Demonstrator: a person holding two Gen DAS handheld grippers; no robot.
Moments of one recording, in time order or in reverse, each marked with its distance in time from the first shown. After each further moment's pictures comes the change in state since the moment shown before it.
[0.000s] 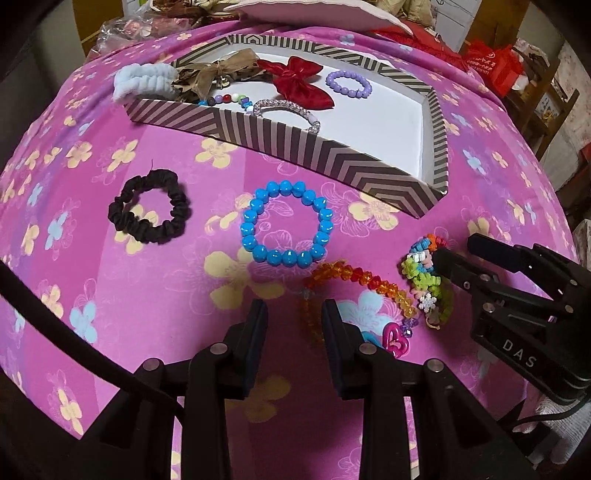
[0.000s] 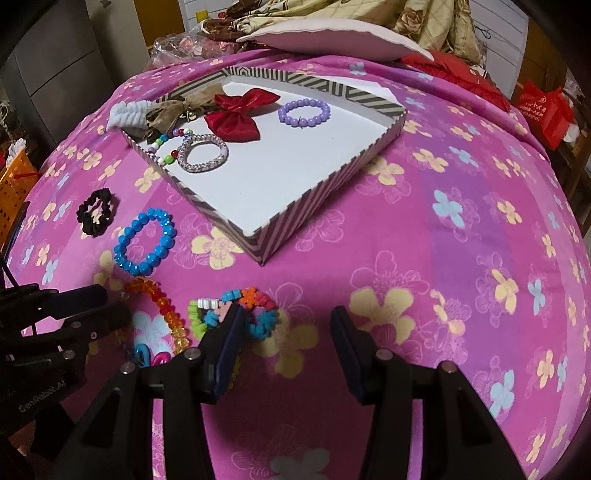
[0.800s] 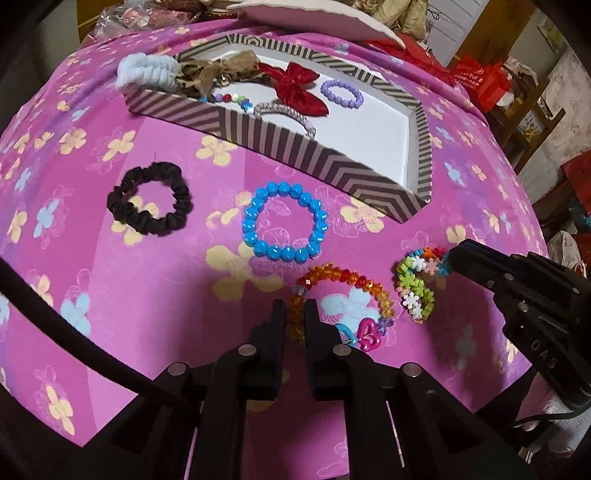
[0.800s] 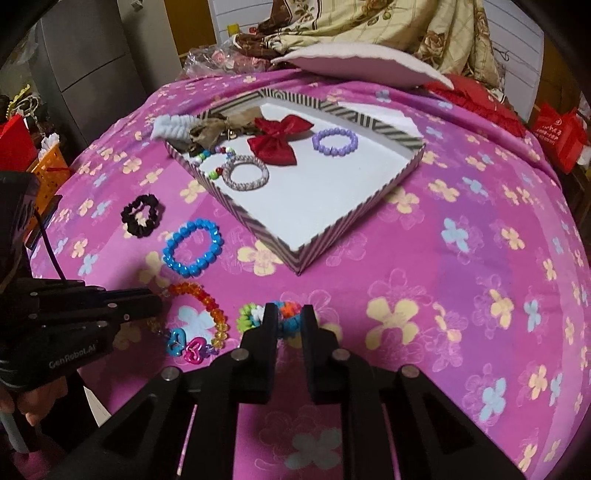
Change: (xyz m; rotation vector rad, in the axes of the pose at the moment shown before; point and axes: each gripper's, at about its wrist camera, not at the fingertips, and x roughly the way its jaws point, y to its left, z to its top) left arm -0.013 0.018 -0.003 -0.038 -0.012 -0.125; right arm -0.040 0.012 0.000 -0.068 -0.067 0.069
